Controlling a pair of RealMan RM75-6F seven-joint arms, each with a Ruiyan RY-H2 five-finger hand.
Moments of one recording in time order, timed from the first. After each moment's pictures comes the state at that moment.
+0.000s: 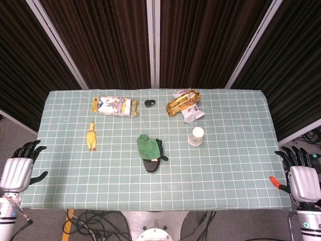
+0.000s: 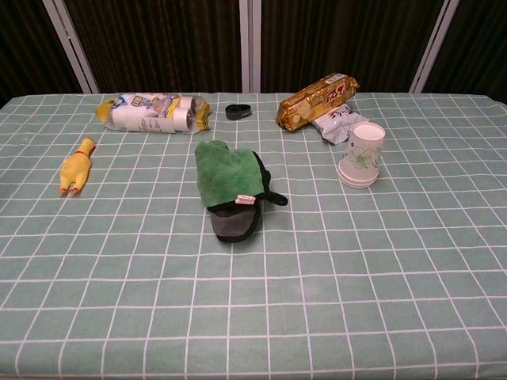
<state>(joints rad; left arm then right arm) -0.13 -1.18 -0.06 -1.57 1.47 1.45 0.15 0.06 -1.13 0.08 -1.62 -1.47 1.49 -0.04</state>
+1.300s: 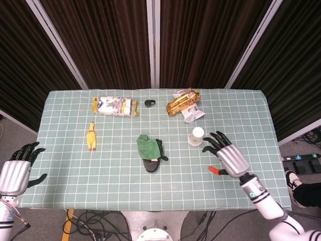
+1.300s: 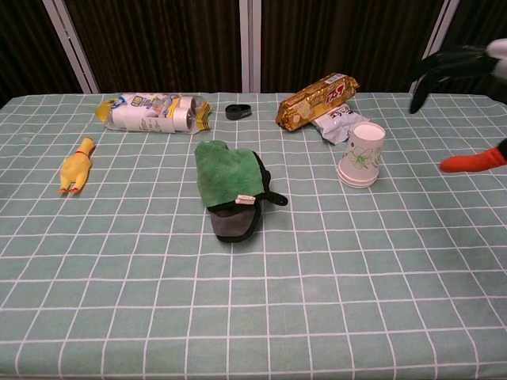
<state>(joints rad) -0.11 -1.16 -0.04 -1.59 1.50 1.49 0.11 0.46 -1.29 0.12 -1.62 -1.65 1.11 0.02</state>
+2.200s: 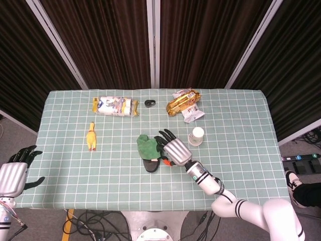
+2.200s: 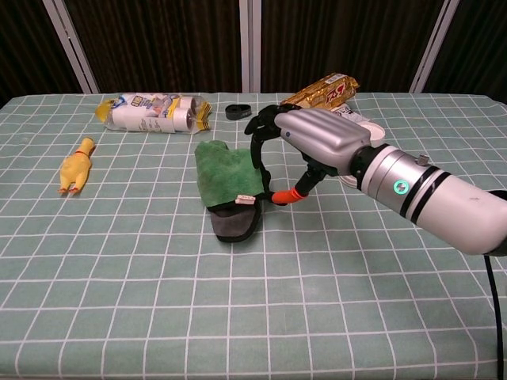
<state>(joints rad) -0.10 -1.13 -0.03 -1.61 1.45 1.43 0.05 0.77 -1.91 0.17 -0.97 -1.61 1.01 0.07</state>
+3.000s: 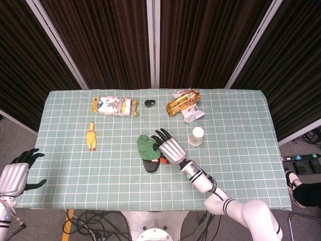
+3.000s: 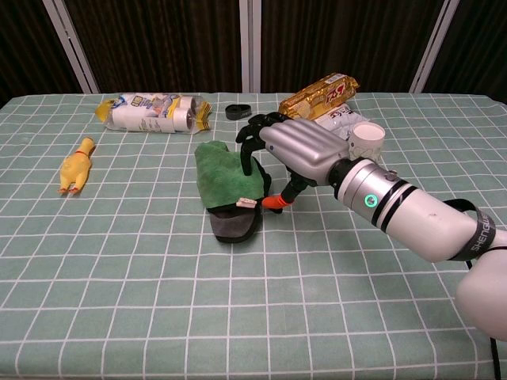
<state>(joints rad) -0.12 -1.10 -0.02 -1.63 1.40 1.34 -0.02 0.83 -2.09 0.12 -0.66 -1.61 1.07 0.14</state>
